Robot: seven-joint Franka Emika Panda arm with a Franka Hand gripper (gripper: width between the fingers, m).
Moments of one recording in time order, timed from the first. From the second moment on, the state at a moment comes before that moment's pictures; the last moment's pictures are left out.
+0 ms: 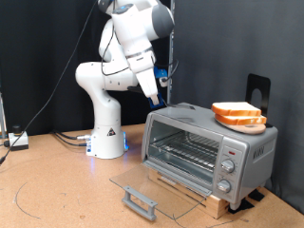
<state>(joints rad) -0.47 -0.81 0.46 -2.76 0.74 1.97 -0.85</state>
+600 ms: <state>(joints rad) -0.47 -0.73 0.55 -2.74 0.84 2.04 -0.85</state>
